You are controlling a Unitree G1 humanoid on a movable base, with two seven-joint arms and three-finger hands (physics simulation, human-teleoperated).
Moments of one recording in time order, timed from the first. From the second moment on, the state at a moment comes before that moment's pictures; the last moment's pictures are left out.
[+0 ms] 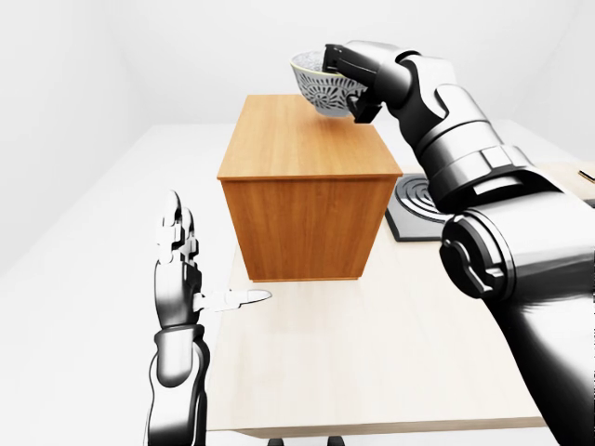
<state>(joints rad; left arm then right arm) 0.08 0.00 0.06 -0.41 0.07 -0.09 0.05 -1.71 -0.26 -0.02 1.37 -1.14 -0.09 0.30</state>
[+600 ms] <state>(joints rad) 0.09 0.00 0.06 -0.41 0.06 -0.09 0.05 -1.68 -0.19 0.01 1.36 -1.17 -0.09 0.31</state>
